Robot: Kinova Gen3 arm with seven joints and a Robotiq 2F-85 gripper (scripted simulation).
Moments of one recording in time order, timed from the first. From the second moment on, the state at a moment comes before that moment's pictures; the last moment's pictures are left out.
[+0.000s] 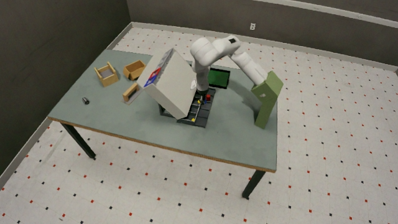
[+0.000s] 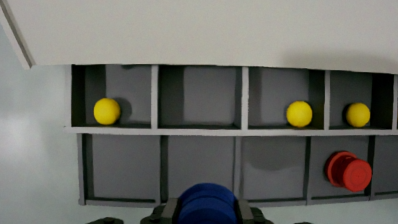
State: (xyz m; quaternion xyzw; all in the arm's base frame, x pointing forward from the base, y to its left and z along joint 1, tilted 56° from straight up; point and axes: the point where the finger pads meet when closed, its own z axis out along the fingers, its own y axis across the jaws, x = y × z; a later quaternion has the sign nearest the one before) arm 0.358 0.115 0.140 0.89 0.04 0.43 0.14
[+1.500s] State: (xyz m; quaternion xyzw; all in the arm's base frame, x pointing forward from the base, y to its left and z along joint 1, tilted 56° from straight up) arm 0.395 0.108 0.114 0.89 0.05 0.45 0.13
